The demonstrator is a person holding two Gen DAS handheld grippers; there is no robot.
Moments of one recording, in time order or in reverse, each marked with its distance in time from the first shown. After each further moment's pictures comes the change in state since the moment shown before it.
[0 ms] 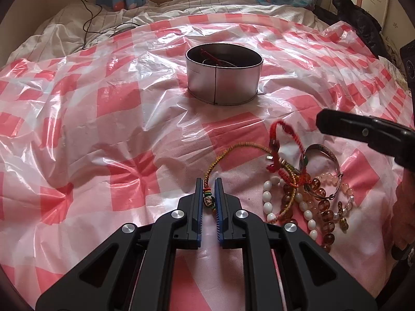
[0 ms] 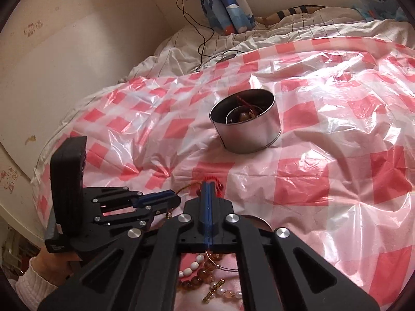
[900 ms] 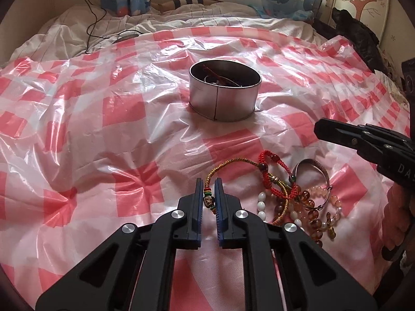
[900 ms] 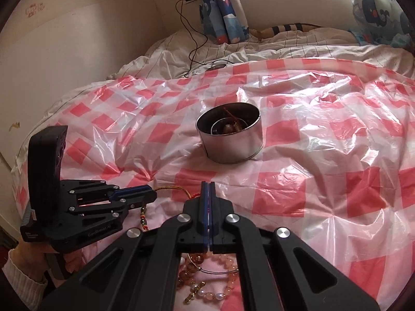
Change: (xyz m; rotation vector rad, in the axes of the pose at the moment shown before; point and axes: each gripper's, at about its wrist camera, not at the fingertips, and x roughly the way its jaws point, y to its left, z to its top) left arm -0.015 0.008 0.006 -0.043 -0.062 -0.034; right arm -0.008 0.004 0.003 -0.072 -0.020 -0.127
